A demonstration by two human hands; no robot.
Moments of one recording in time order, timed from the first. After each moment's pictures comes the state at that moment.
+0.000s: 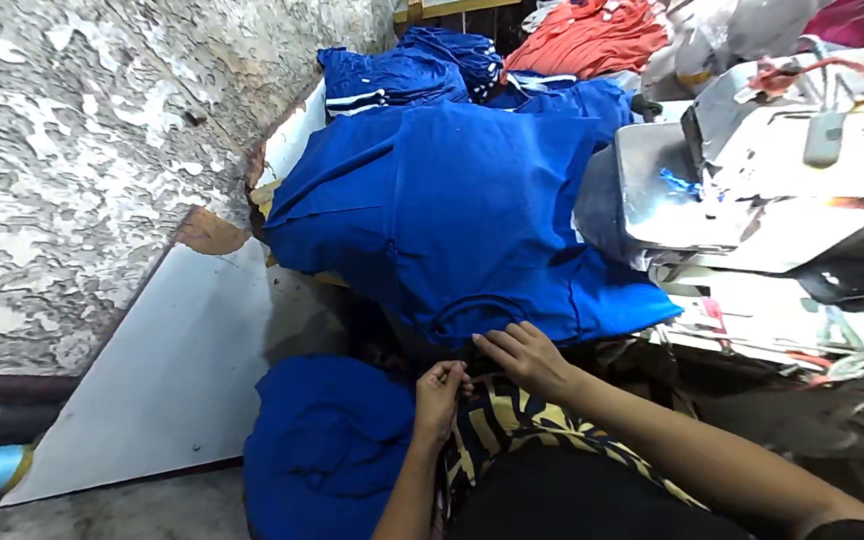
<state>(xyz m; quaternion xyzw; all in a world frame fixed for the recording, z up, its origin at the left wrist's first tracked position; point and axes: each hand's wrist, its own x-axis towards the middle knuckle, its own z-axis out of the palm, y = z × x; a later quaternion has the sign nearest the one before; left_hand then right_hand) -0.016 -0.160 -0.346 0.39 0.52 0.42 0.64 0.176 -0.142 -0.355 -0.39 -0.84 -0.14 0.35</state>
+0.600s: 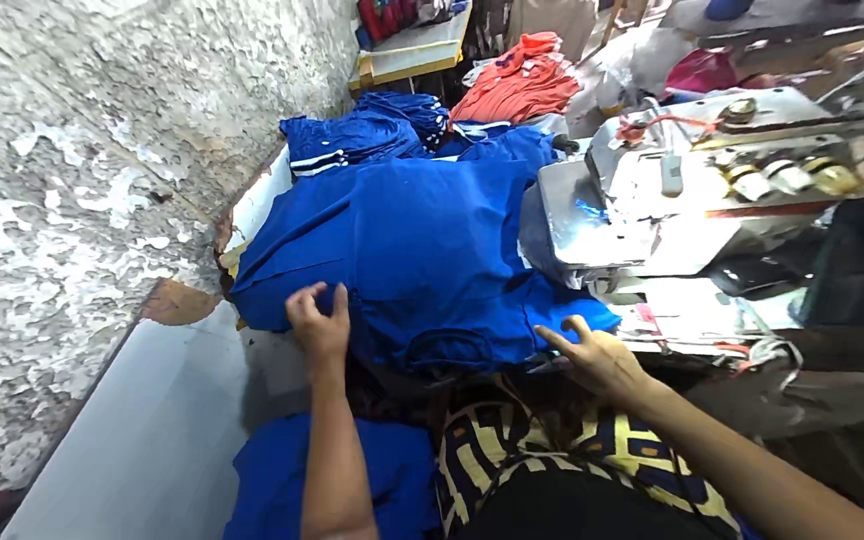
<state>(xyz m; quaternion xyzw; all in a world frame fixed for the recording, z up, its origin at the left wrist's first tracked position) -0.050 0.006 -0.249 0.71 0.56 0.43 0.03 0.293 -0.192 -0.339 -0.63 -0.73 -0.05 0.27</state>
